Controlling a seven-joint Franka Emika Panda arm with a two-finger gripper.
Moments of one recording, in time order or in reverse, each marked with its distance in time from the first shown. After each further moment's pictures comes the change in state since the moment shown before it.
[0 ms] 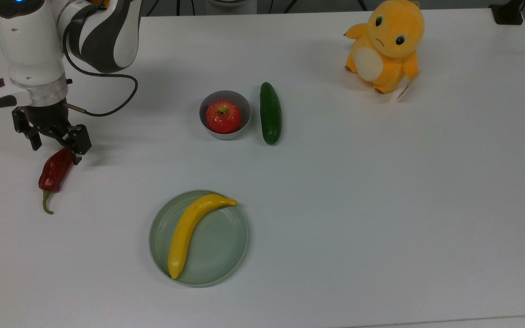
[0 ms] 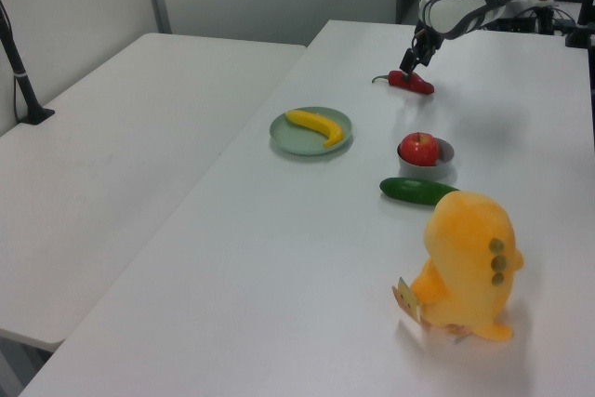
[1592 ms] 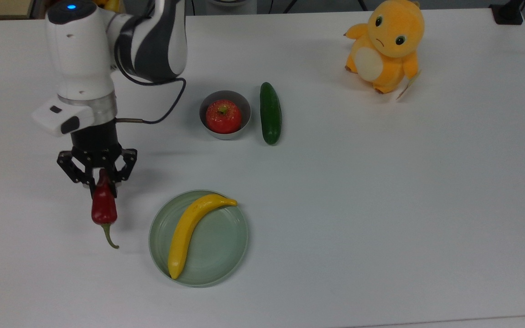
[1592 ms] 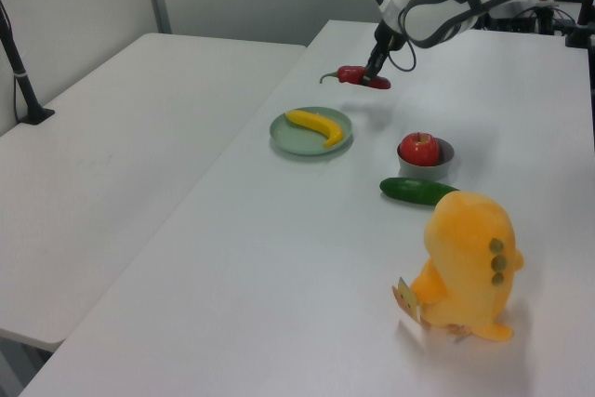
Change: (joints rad) arm 0.019 0.021 0.182 0.068 0.015 0.130 -0.344
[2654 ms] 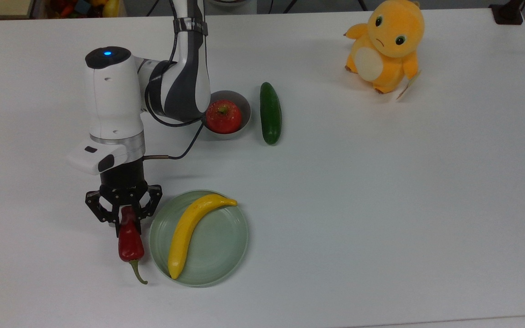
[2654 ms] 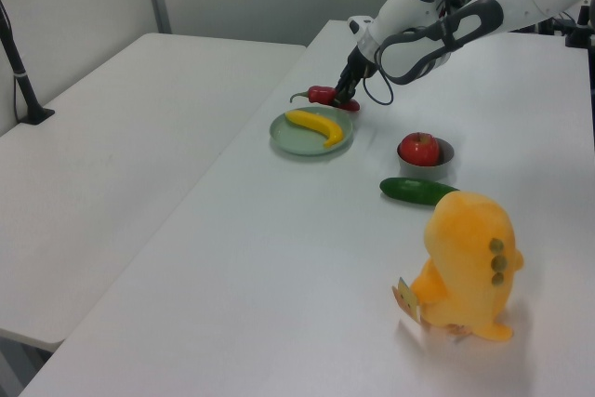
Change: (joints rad) arm 0.018 0.199 0.061 0.162 0.000 0.144 -0.047
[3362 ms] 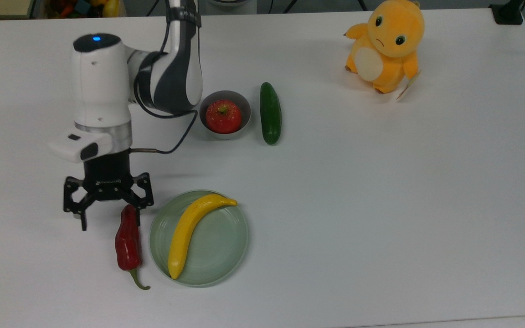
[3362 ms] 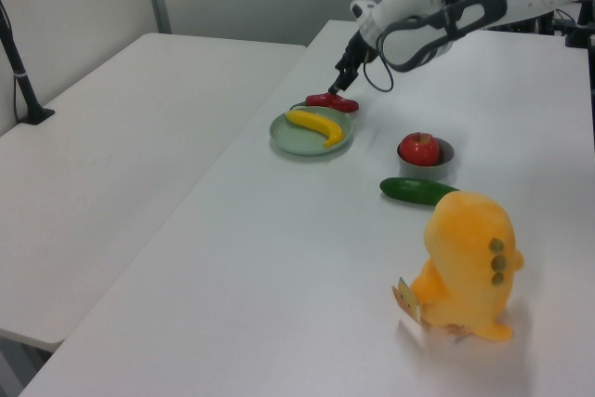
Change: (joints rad) arm -0.019 -0.037 0.000 0.011 0.000 0.013 0.000
